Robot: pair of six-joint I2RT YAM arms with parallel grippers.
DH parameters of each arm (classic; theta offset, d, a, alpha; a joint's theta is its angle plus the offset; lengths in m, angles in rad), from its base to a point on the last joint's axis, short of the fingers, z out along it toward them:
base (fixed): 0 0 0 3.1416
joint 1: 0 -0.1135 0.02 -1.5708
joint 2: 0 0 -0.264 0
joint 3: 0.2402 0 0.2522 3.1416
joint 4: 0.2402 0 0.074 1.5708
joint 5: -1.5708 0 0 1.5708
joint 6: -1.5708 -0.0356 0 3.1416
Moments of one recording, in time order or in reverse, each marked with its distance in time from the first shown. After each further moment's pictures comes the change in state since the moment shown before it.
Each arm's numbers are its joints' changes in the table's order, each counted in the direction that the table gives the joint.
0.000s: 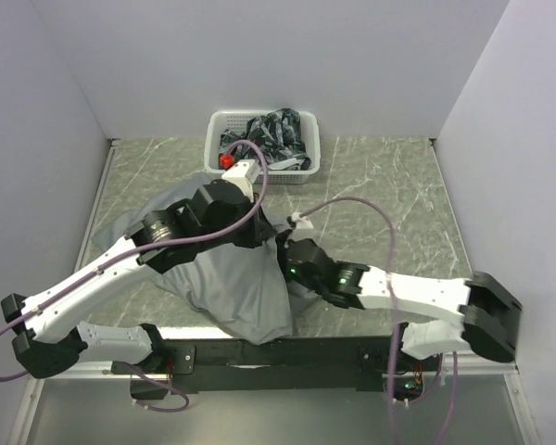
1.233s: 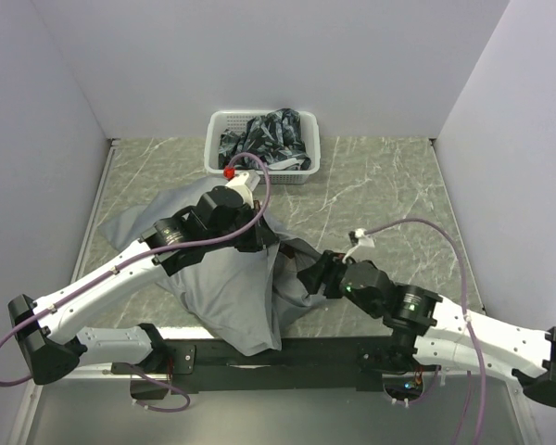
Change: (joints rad) left arm -0.091 0.039 -0.225 -0.206 -0.172 0.061; right arm -0.003 0.523 -0.175 0.367 -0.134 -0.091
